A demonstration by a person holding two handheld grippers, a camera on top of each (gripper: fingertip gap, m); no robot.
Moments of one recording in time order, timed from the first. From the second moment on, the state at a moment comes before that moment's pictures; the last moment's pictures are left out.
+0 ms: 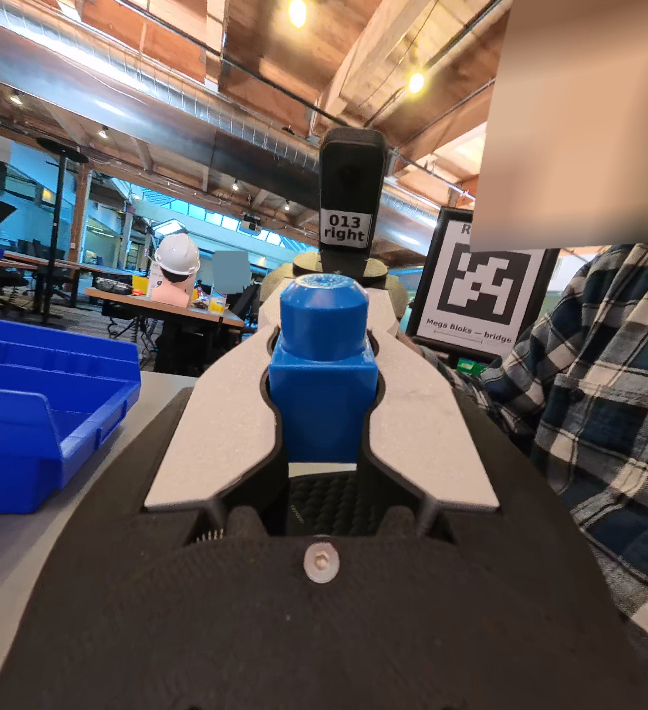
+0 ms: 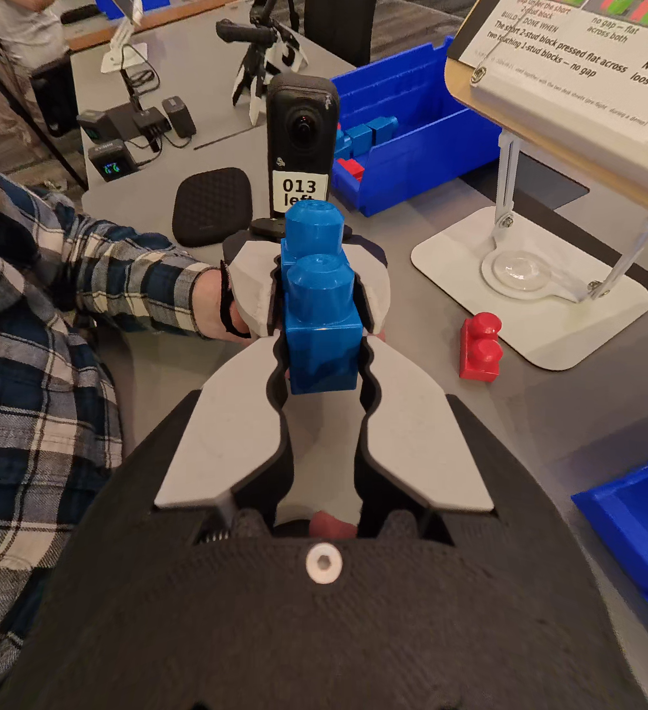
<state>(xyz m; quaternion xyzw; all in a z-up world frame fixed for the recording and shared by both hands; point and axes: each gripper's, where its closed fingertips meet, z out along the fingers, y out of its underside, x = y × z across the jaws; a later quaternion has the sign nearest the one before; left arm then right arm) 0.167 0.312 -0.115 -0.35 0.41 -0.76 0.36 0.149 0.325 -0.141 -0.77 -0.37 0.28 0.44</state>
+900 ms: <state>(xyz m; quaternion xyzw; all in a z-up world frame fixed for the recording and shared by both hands) 0.151 0.350 -0.293 -0.52 0.79 -0.23 0.23 0.199 0.309 -0.231 -0.84 -0.42 0.18 0.29</state>
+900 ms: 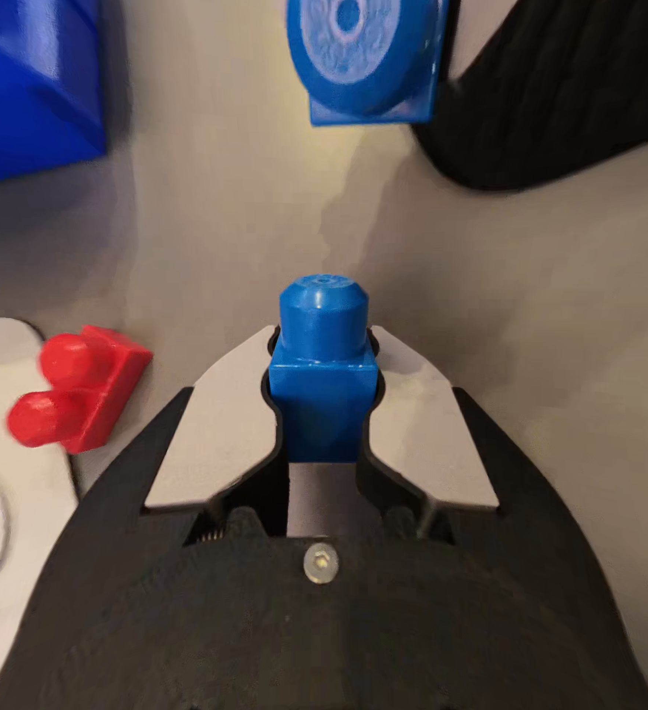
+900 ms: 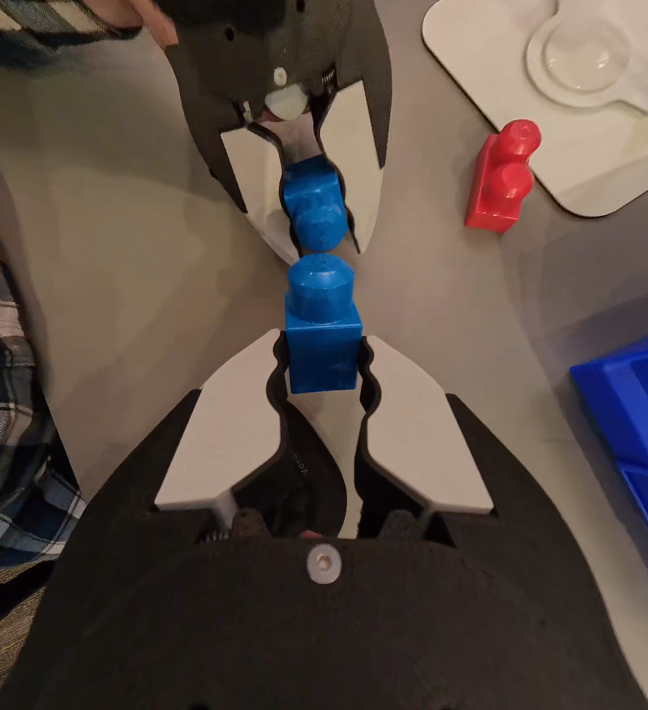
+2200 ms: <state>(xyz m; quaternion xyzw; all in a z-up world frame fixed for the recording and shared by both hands) 0.158 0.370 -0.185 -0.47 0.55 -0.56 0.40 0.190 0.336 -0.278 -0.83 -0.40 0.20 0.33</state>
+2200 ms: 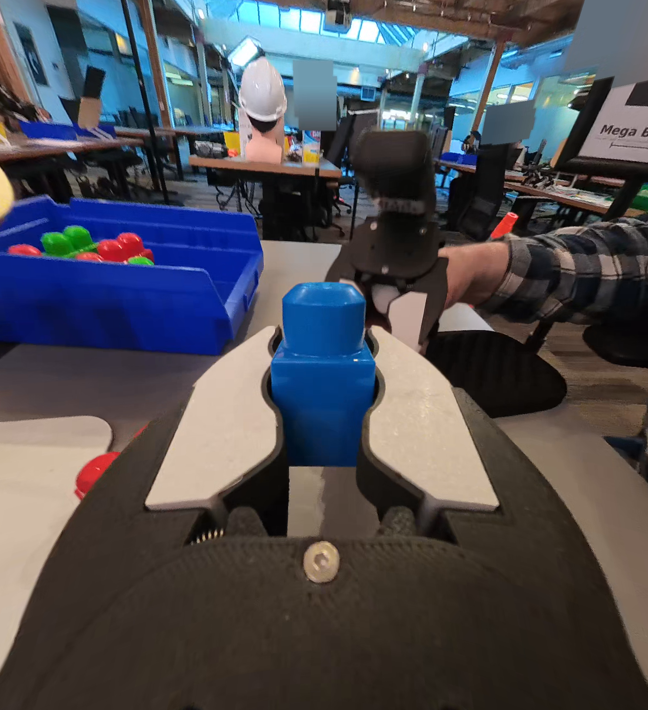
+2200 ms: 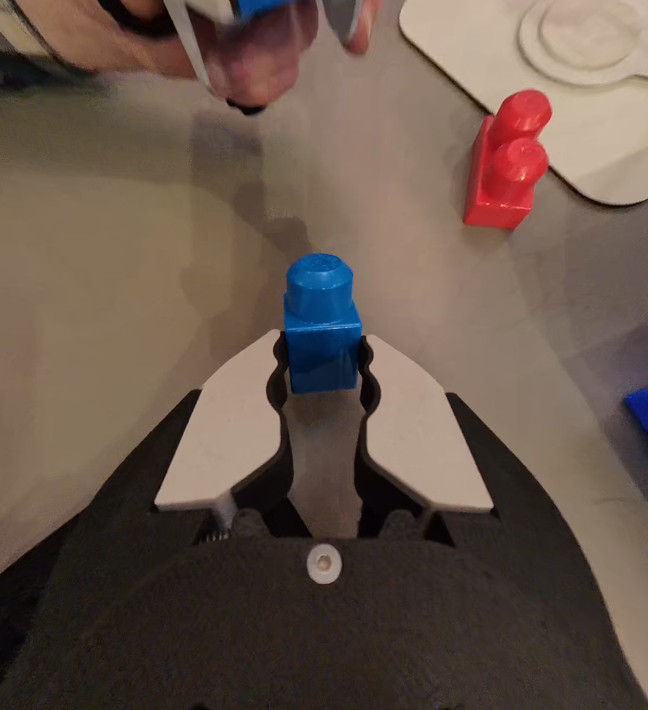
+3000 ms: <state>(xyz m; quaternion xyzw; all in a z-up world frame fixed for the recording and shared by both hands) 0.173 0.381 -0.166 -0.44 0.60 -0.20 0.64 0.141 0.353 -0.155 -0.84 -0.25 0.30 0.38</state>
